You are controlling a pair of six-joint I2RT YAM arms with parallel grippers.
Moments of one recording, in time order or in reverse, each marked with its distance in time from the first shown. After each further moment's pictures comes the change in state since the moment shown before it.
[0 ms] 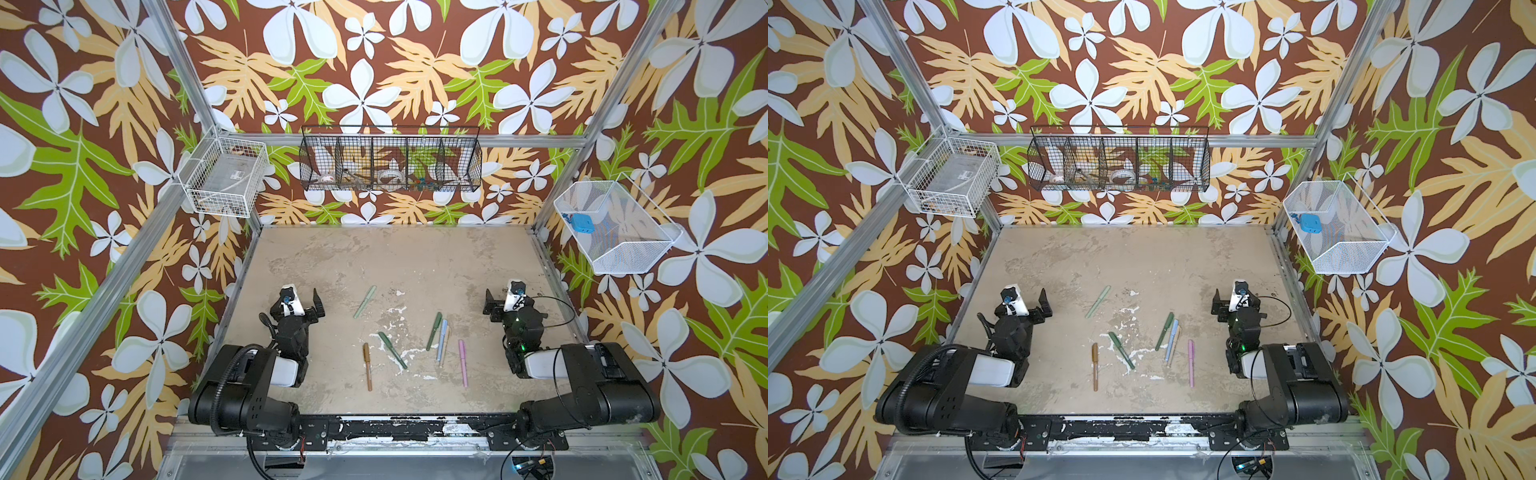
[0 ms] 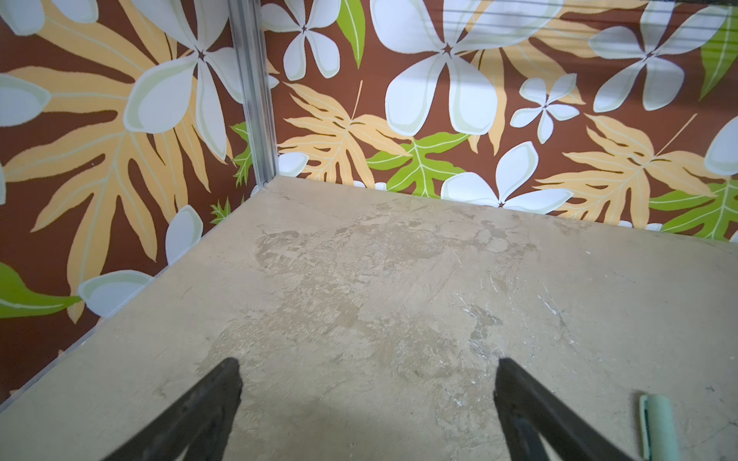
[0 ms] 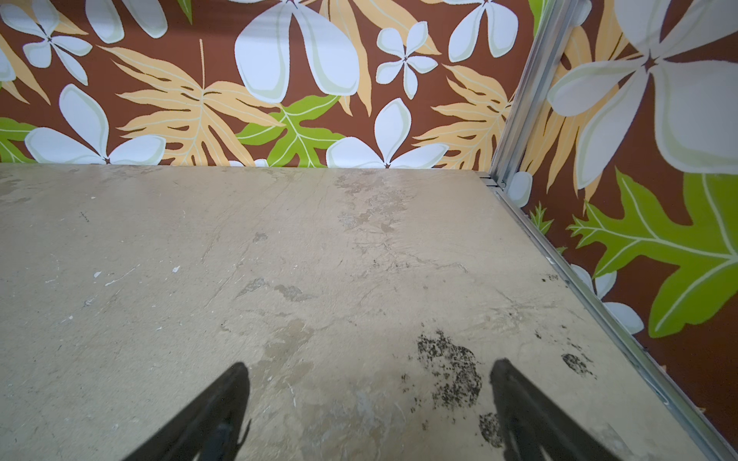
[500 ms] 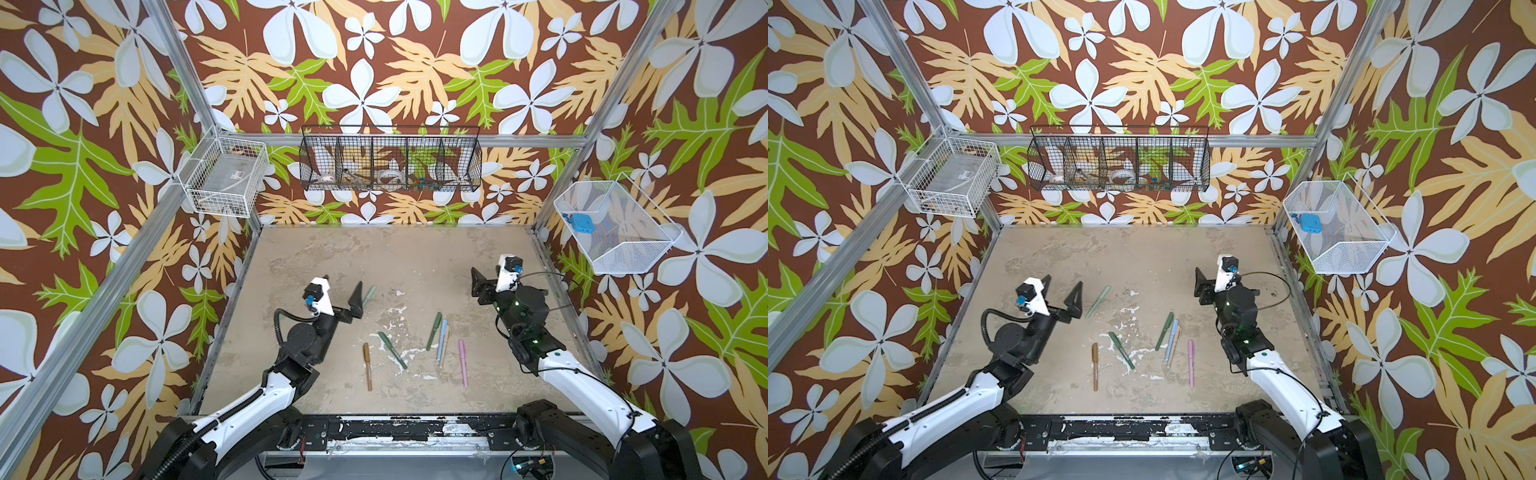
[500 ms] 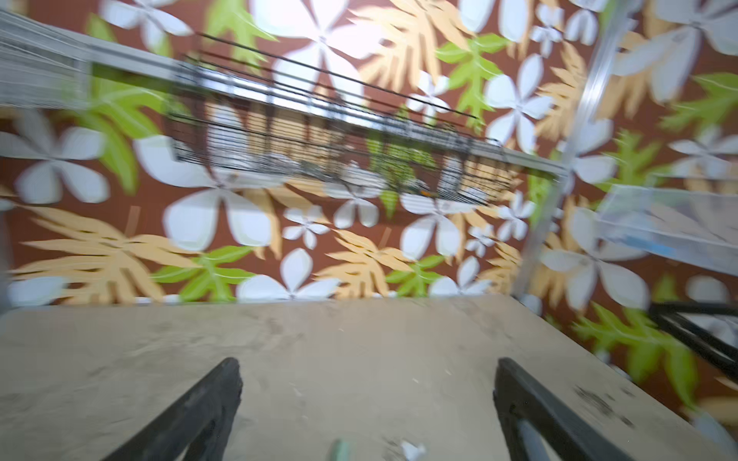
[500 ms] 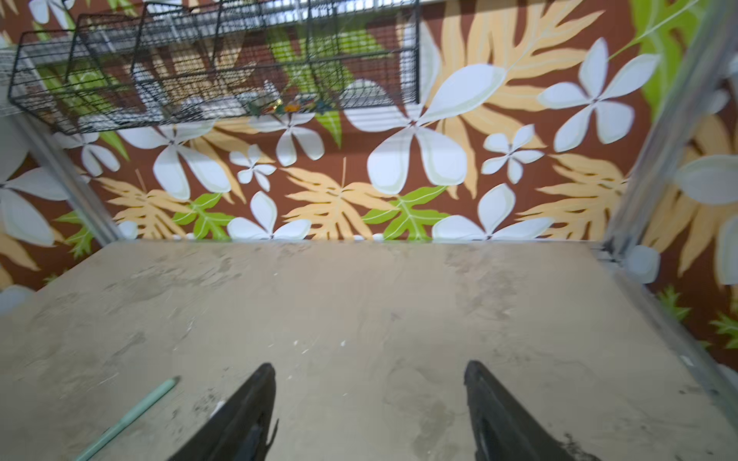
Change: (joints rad) left arm -0.505 -0.470 0.155 -0.372 0.081 -0.051; right arm 0.250 -0.389 0.320 -0.689 -0.061 0.179
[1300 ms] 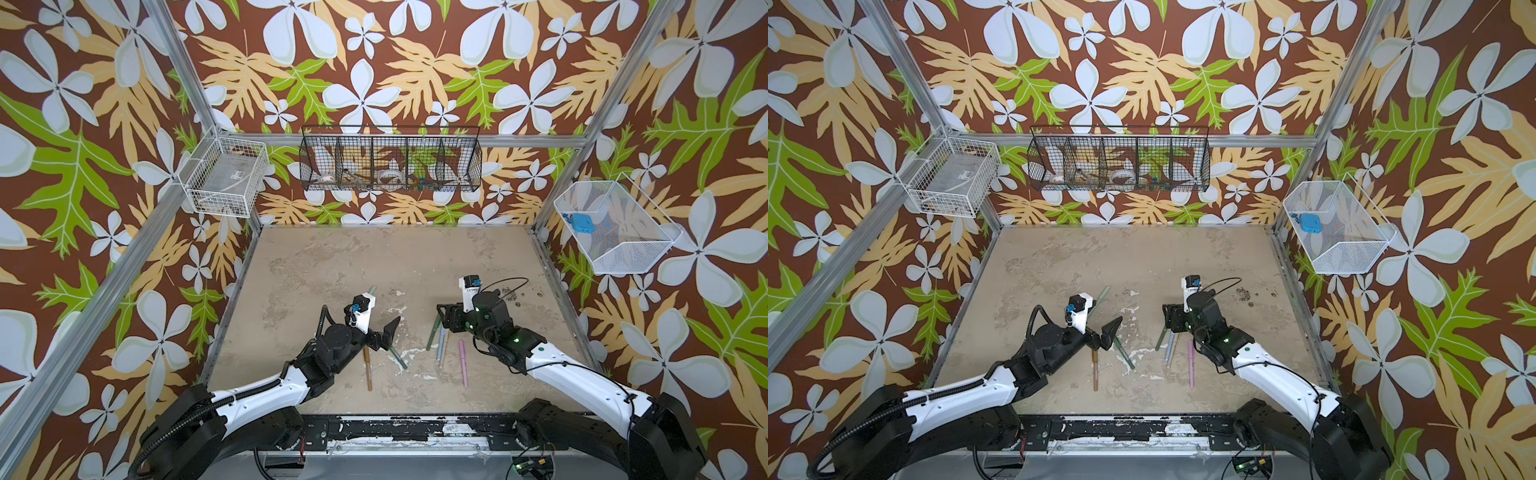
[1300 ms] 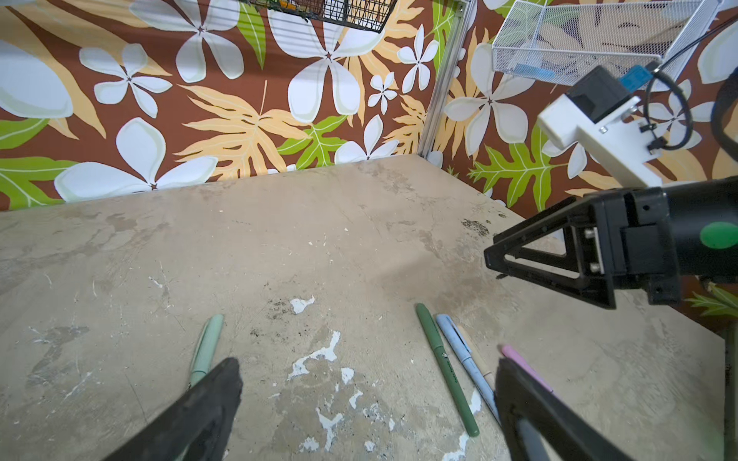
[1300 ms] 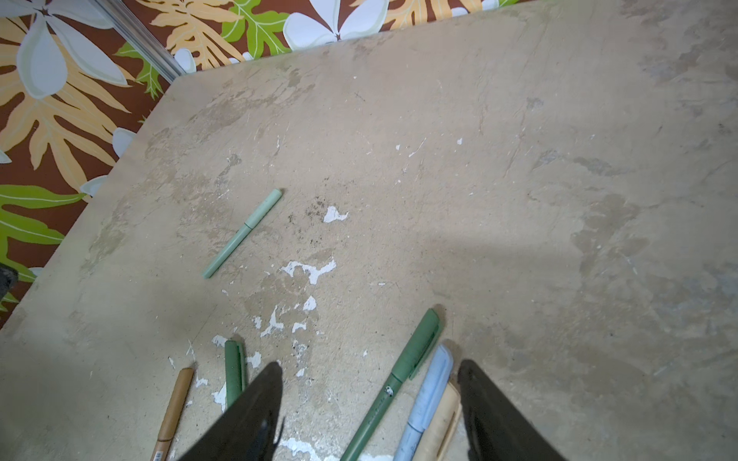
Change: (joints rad) left arm -0.198 0.137 0.036 -0.203 0.074 -0.054; right arm 0.268 0.080 0.063 -0.415 -0.025 0.306
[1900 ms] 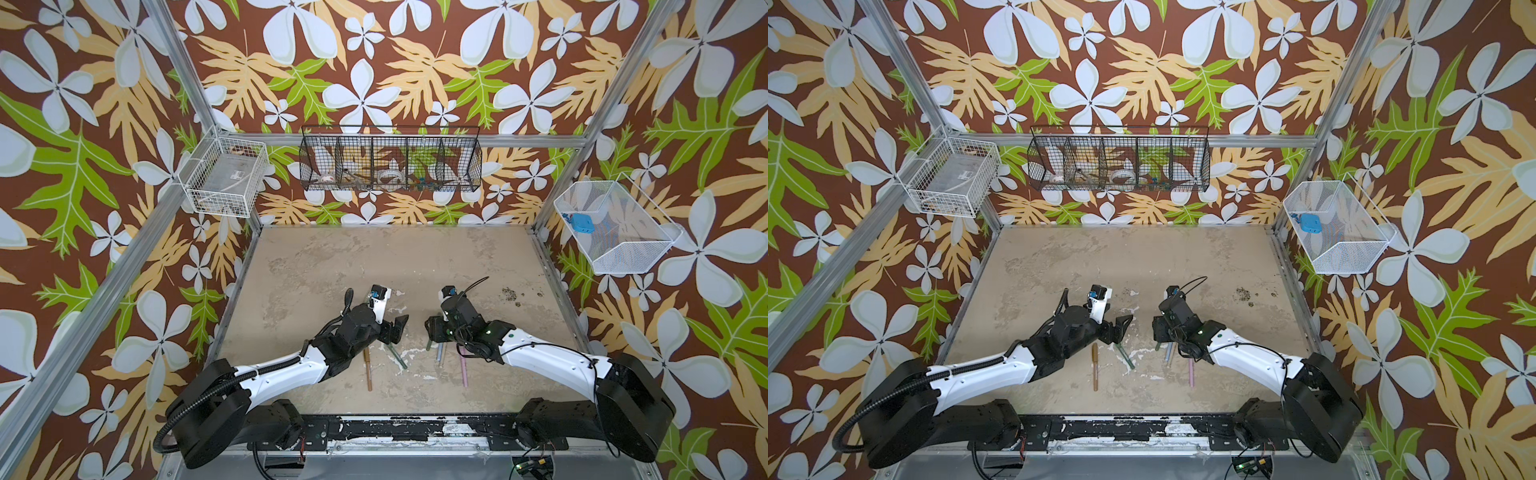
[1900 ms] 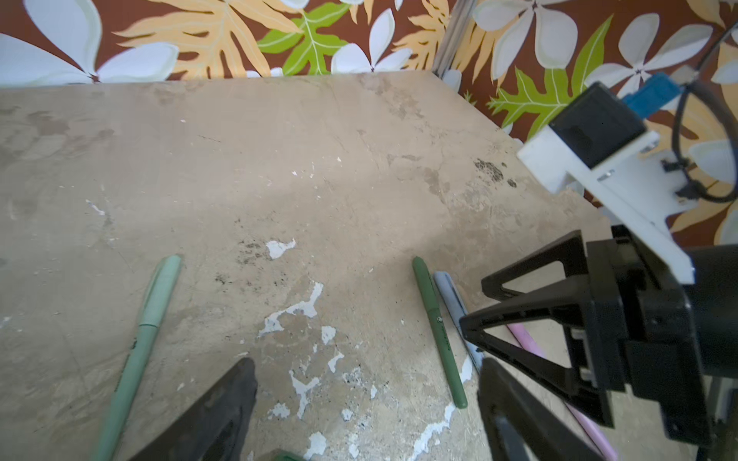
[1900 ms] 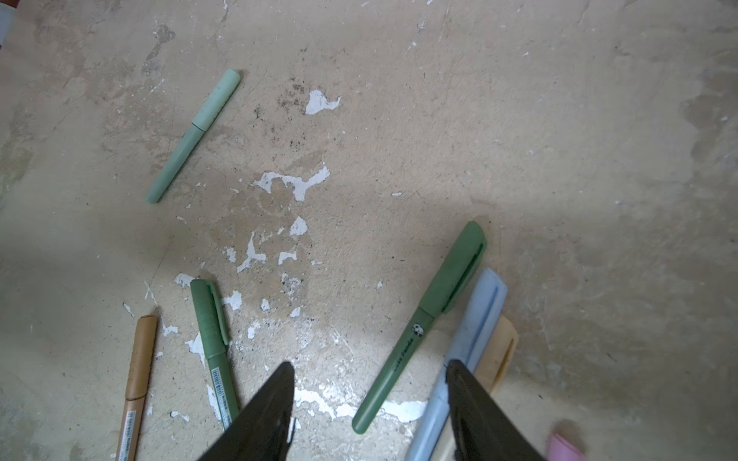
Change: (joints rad) left arm 0.000 0.210 0.228 -0.299 0.067 -0.119; right arm 0.138 0.235 0.106 -0.153 0.054 0.130
